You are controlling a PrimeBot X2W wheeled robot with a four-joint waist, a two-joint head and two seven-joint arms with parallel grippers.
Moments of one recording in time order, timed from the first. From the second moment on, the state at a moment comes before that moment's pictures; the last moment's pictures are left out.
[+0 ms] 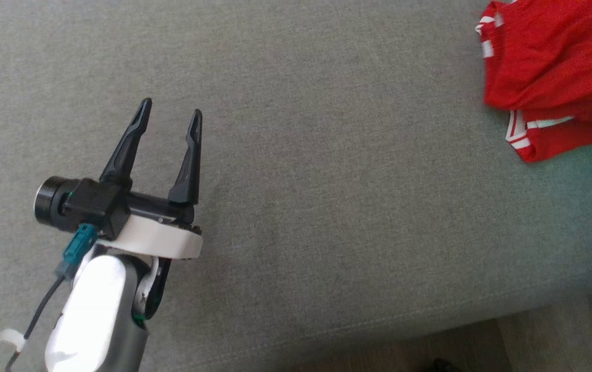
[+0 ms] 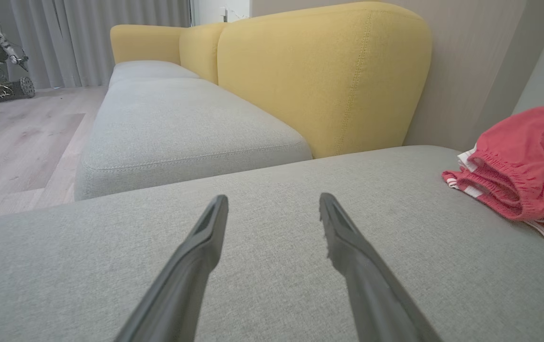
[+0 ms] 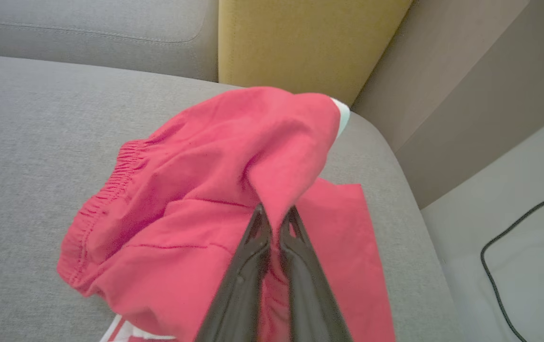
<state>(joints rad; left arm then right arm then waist) -0.28 0.15 -0.28 0.05 -0.14 0.00 -0.25 -0.61 -0.67 0.25 0.41 0.50 0.13 0.26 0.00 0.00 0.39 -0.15</state>
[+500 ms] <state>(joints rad) -0.34 0.16 -0.28 0.03 -0.14 0.00 -0.24 -0.71 -0.67 0.20 0.53 0.49 0.13 0.26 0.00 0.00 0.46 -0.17</state>
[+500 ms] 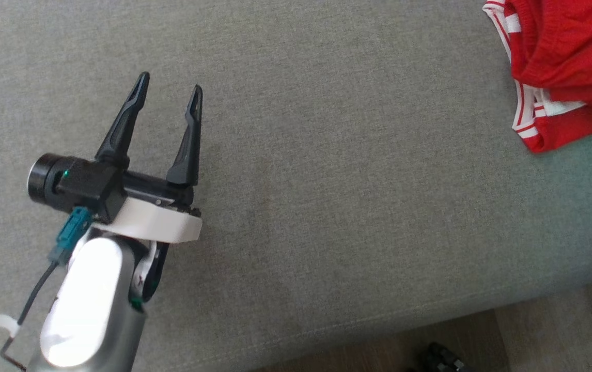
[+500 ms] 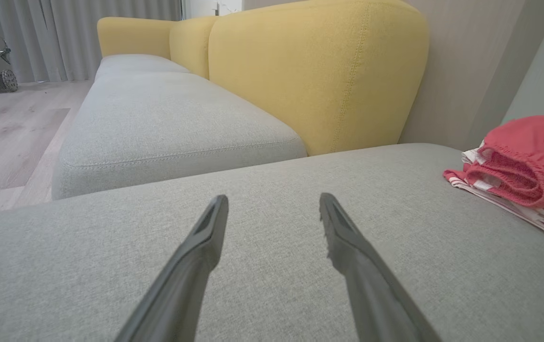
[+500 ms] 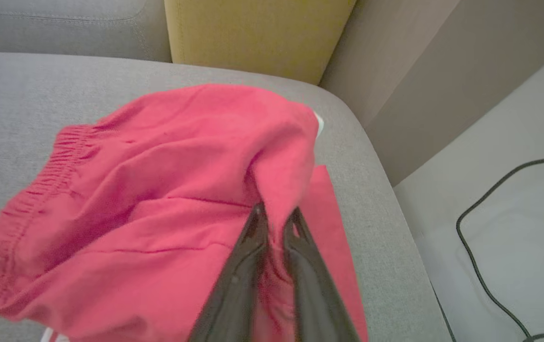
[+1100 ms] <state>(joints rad) -0.30 0.17 -0.28 0.07 -0.17 0.02 -0.24 -0.66 -0.42 -0.02 0.50 0.34 0.13 0.03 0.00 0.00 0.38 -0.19</state>
